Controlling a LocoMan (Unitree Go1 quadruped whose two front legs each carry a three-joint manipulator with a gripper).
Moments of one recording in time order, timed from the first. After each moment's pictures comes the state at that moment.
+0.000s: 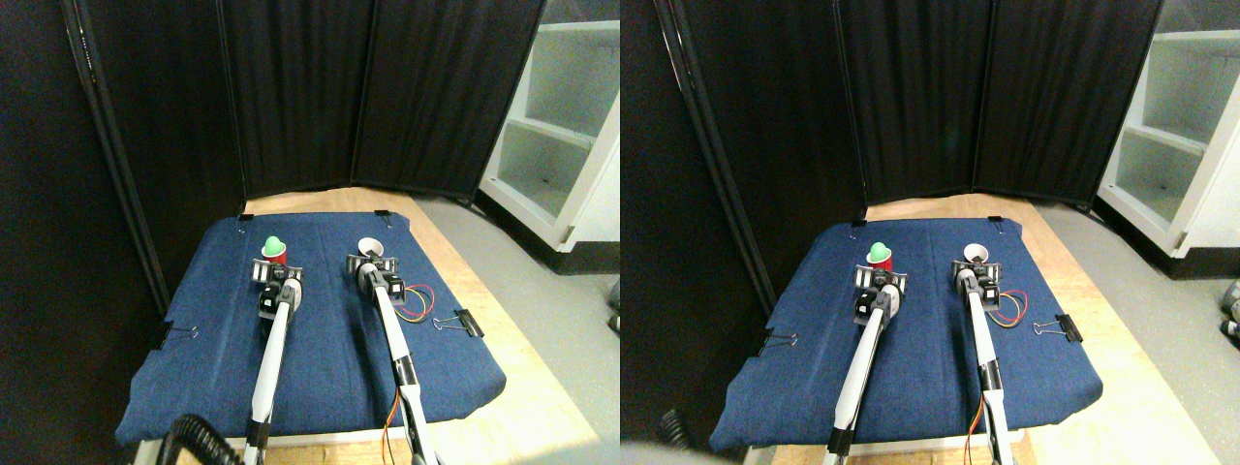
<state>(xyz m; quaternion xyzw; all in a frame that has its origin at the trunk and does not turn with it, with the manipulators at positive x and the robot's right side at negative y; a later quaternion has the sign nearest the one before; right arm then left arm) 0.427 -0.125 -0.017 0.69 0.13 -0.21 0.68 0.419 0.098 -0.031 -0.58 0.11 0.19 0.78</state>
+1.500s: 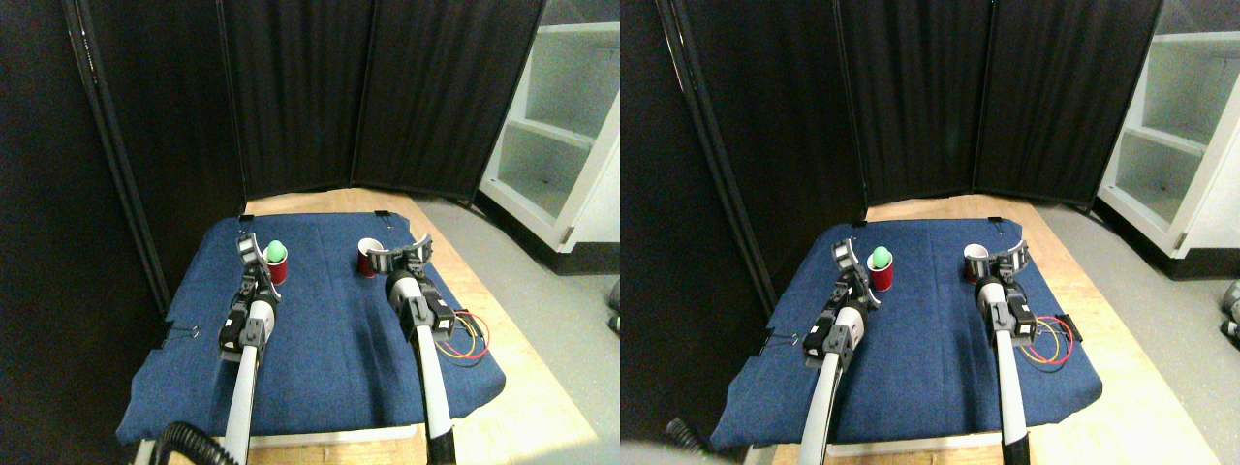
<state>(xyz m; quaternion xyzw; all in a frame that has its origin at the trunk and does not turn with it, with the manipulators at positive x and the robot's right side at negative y) 0.359 -0.137 0.068 0.54 0.05 -0.07 0.84 0.353 0.110 0.043 -0.12 0.06 -0.09 0.99</state>
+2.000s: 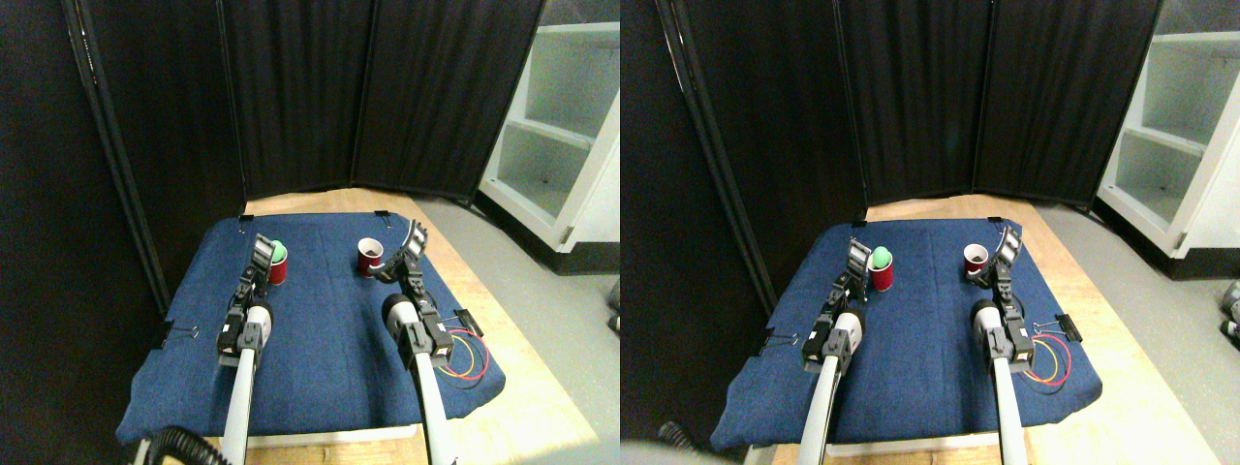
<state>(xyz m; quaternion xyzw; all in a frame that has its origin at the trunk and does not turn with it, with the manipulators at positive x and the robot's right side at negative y) 0.344 -0.128 0.078 0.29 -0.01 0.00 0.96 0.353 0.101 0.045 0.17 -0.04 -0.20 0.96</state>
